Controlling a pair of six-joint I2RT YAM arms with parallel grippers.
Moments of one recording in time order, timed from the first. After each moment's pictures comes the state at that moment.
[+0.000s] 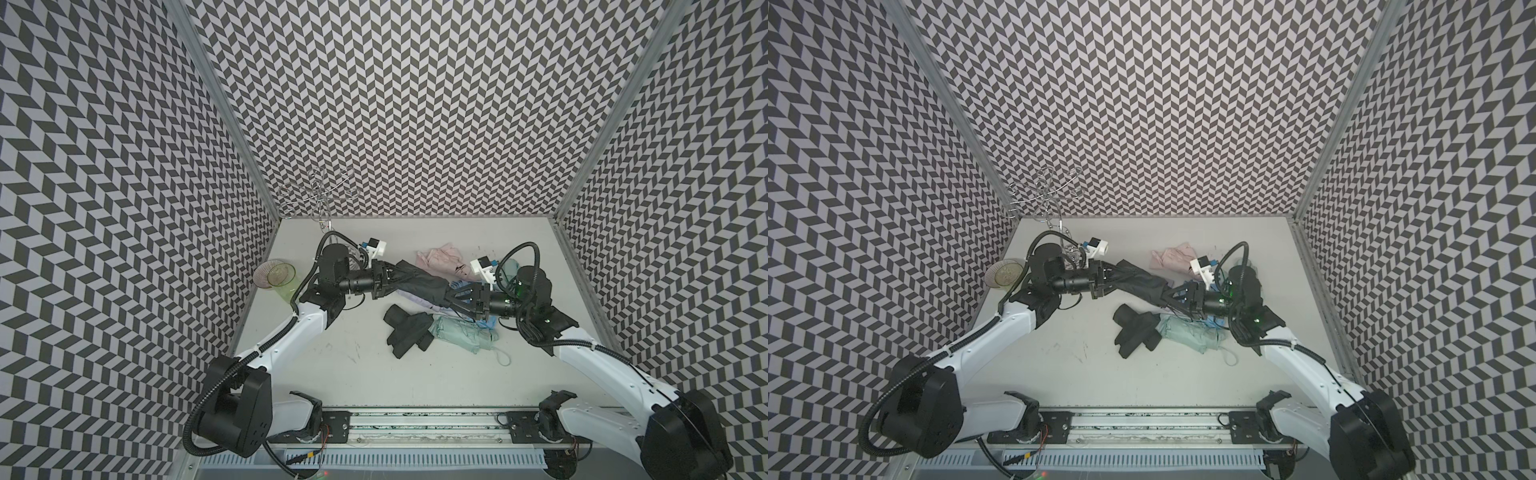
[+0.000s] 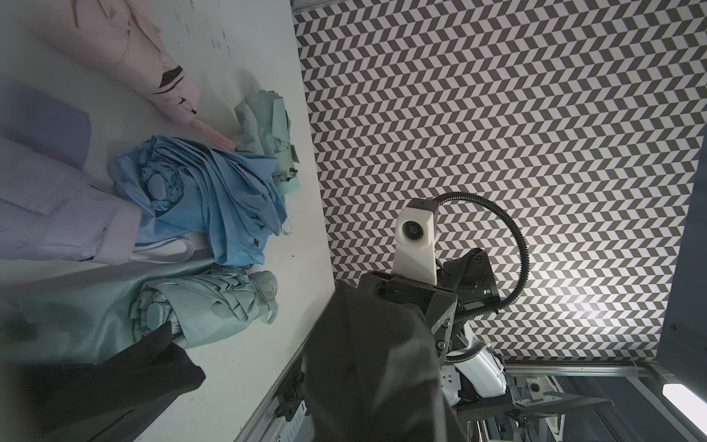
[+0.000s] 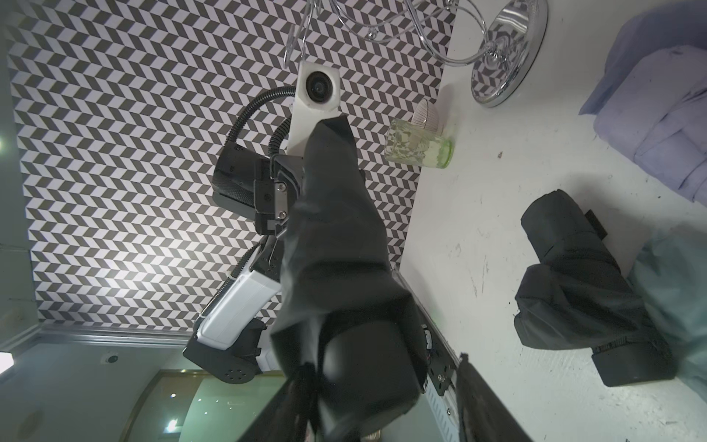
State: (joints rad) left arm -0.35 1.30 0.83 0.27 1.05 -1.23; right arm 0.42 1.10 0.64 0.19 -0.93 1.09
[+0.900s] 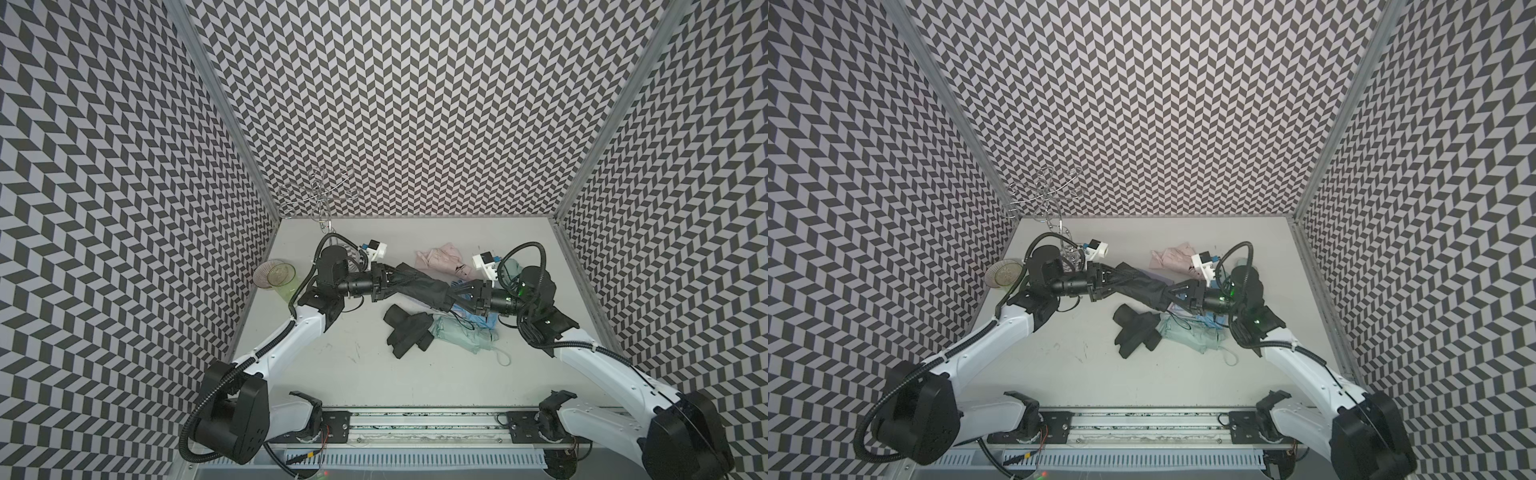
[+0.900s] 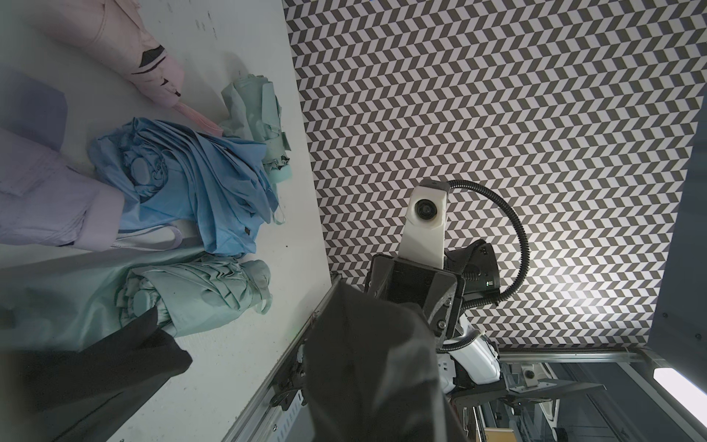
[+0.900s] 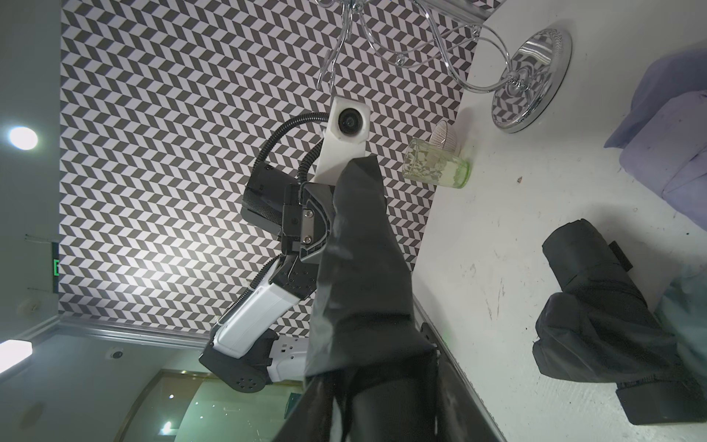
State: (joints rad) left arm -0.36 1.26 0.81 0.27 1.07 -1.23; right arm 0.43 1.09 0.64 0.31 -0.91 1.15
